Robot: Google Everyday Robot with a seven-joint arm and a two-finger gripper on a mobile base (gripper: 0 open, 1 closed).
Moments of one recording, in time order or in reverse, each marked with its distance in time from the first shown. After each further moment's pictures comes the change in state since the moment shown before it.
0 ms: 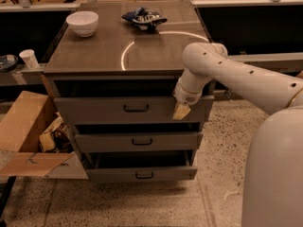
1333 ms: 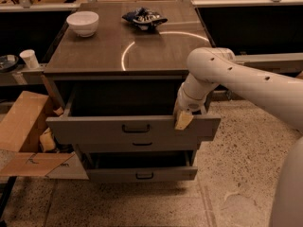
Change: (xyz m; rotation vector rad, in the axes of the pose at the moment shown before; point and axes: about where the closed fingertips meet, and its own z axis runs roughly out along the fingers) arm -0.007 0.031 -0.015 0.038 -0.024 0.003
